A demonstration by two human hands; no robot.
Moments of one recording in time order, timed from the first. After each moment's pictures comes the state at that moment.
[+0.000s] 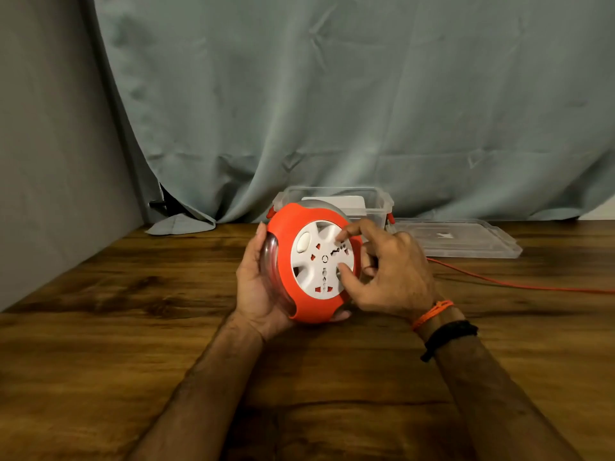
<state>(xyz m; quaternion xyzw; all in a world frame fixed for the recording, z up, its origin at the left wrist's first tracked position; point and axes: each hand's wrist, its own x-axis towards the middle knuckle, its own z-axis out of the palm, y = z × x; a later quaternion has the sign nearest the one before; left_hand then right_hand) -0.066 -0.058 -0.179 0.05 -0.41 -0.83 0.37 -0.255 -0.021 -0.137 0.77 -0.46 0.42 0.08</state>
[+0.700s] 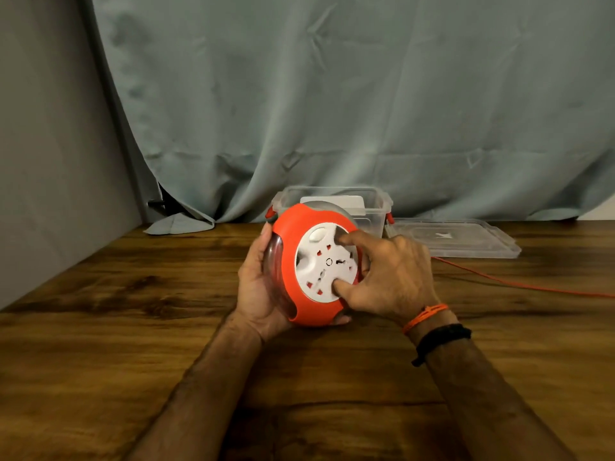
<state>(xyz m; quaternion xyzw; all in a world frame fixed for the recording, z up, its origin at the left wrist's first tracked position) -0.071 -0.053 -0.174 0.06 -0.42 -0.82 0.38 -0.254 -0.024 -0.147 0.75 -0.54 0.36 0.17</state>
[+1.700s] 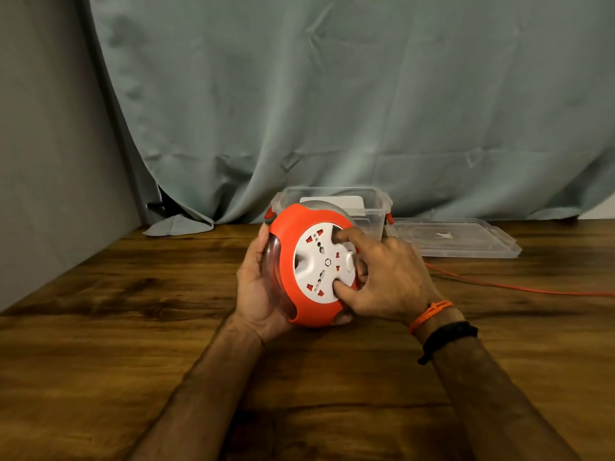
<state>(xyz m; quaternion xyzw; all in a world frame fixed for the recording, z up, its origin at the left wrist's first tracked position) -0.068 -0.066 -0.187 -0.02 -0.45 -0.84 0.31 -0.258 -0.025 -0.140 0.80 -0.50 0.30 0.12</state>
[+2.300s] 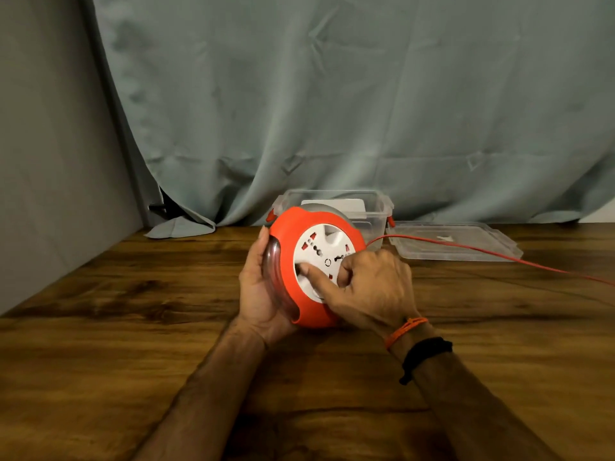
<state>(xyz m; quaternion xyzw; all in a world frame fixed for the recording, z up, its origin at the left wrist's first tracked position) -0.077 -0.053 -0.173 0.05 -0.41 -0.76 0.50 -0.223 -0.023 -0.153 0.68 -0.60 0.40 0.12</state>
